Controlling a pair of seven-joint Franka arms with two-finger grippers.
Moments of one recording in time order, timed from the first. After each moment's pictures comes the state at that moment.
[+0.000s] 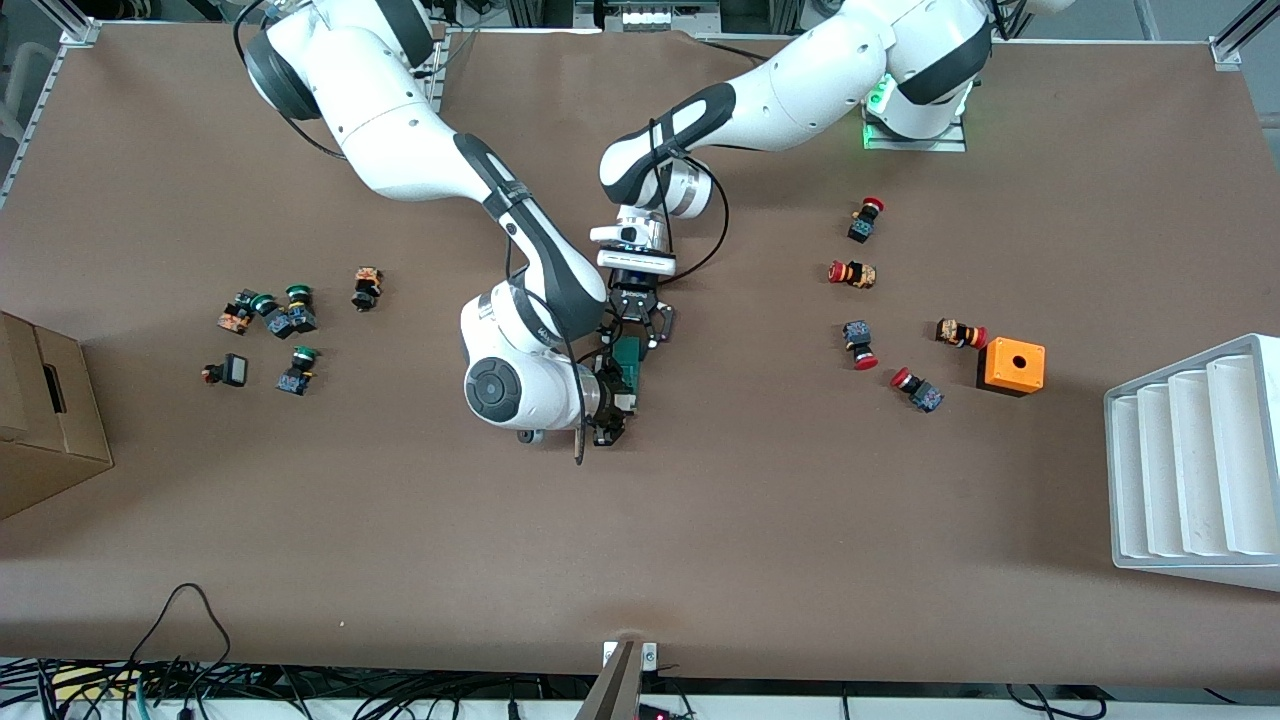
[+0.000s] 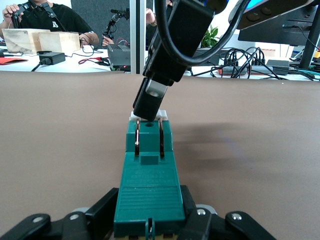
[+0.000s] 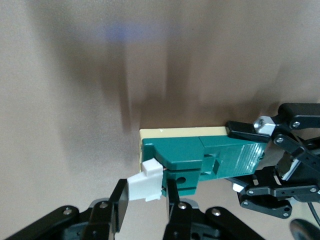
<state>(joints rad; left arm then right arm) -0.56 1.00 -0.52 -1.75 2.26 1.90 -2.56 0.54 1.07 0.04 -0.97 0.43 2.04 1.93</state>
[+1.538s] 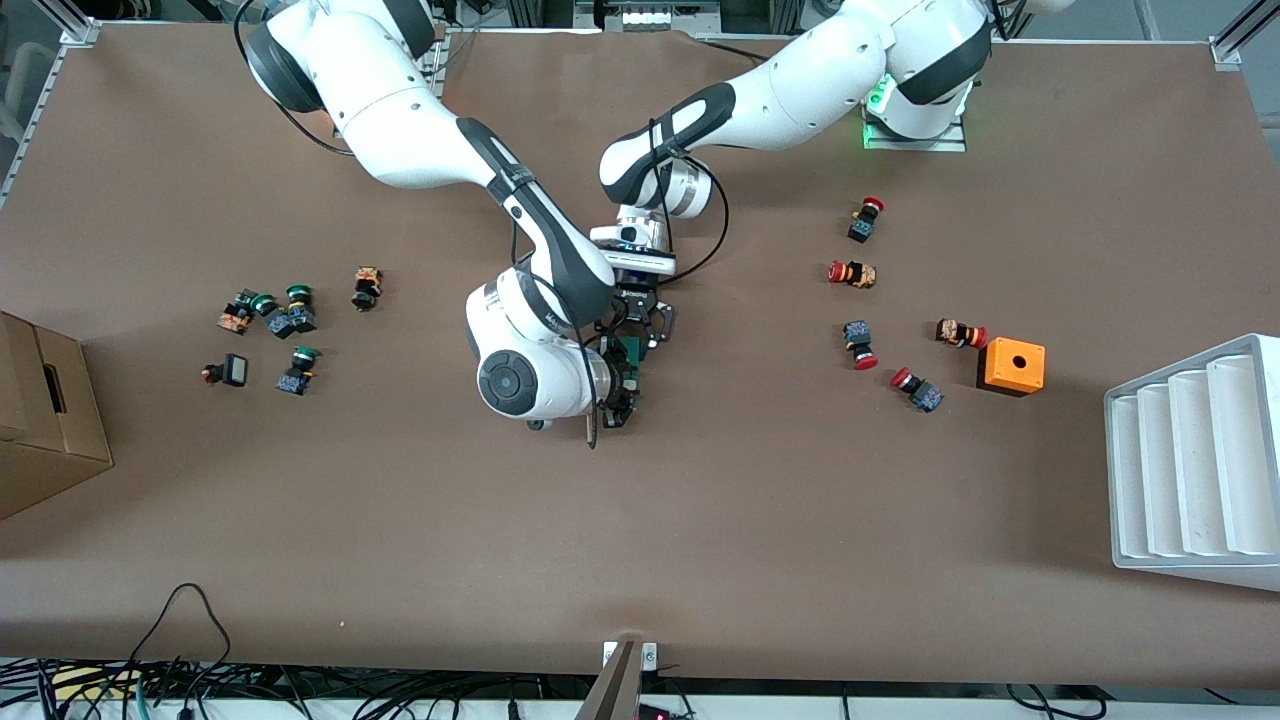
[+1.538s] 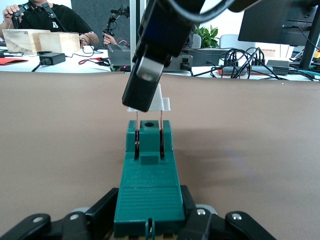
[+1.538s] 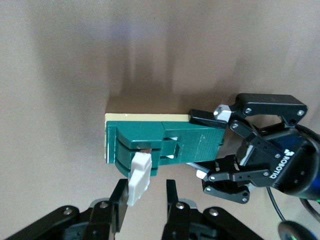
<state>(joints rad) -0.56 1.00 -0.52 -1.75 2.26 1.90 -2.56 0.56 1.04 0.04 -0.97 0.43 1.93 1.93</state>
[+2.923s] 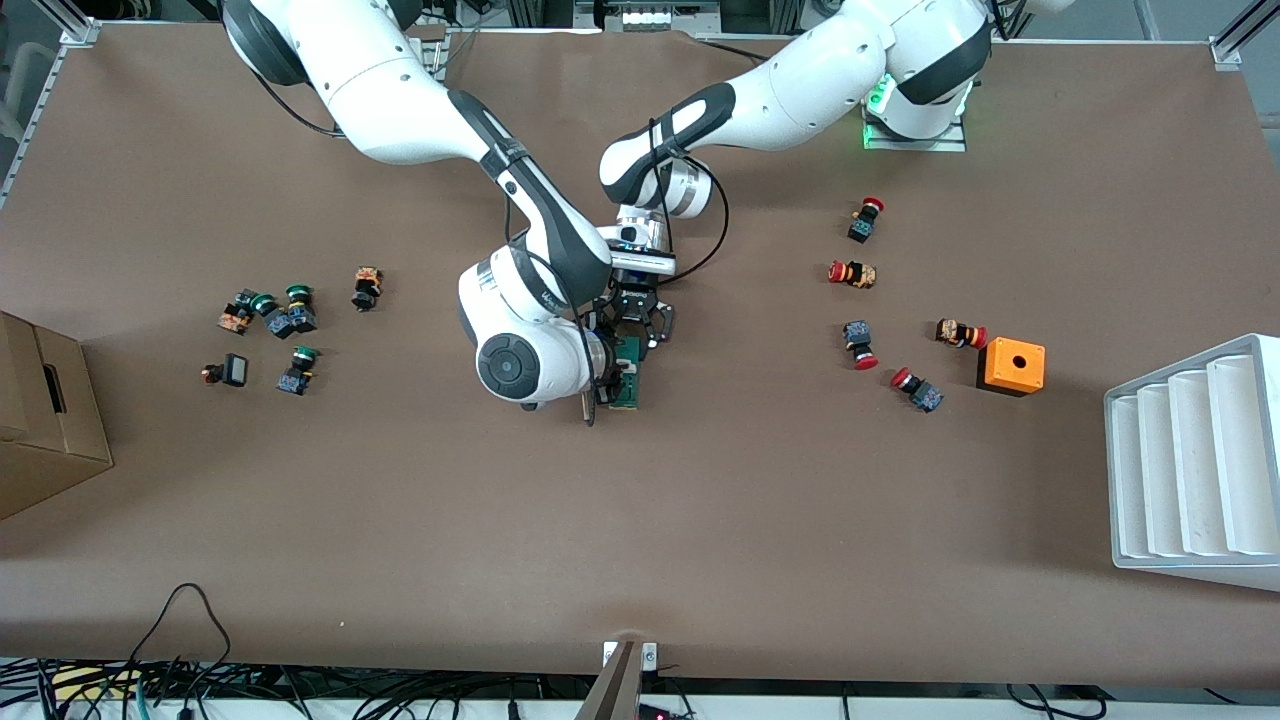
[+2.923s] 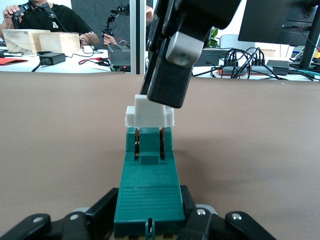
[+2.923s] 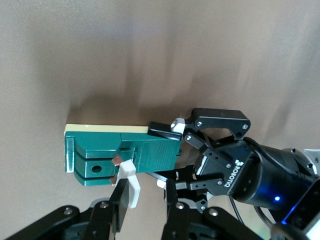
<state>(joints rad) -0.56 1.00 -0.52 -1.75 2.26 1.90 -2.56 0.57 0.93 0.04 -1.11 0.40 1.88 1.90</state>
